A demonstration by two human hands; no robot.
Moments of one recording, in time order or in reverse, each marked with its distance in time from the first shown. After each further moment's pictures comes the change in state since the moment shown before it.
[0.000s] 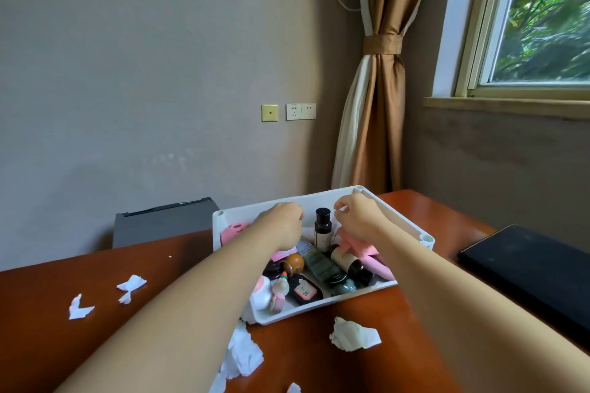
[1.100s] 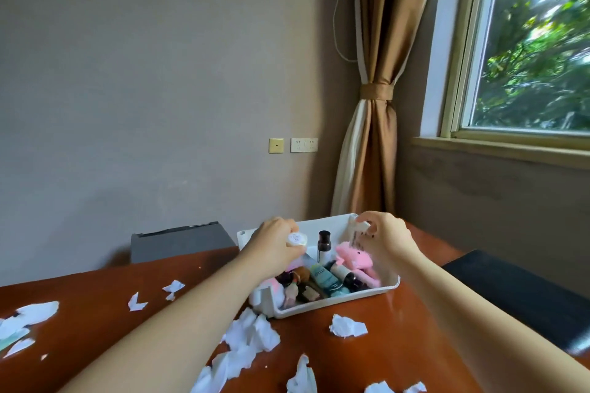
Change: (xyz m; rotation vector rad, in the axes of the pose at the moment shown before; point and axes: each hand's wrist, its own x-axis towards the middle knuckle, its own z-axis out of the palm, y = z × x) left_hand -0.108 0.010 -0.053 -0.219 0.253 0.090; right_hand -0.101 -0.018 -0.065 0.019 0.196 -0.056
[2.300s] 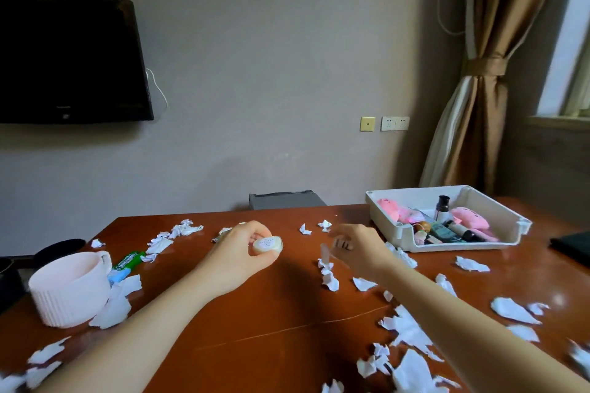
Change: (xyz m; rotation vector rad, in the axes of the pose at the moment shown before) left_hand -0.271 -0.147 -0.173 -0.098 0.137 -0.223; right_hand -0.183 -0.201 0.103 0.060 -0.380 -0.416
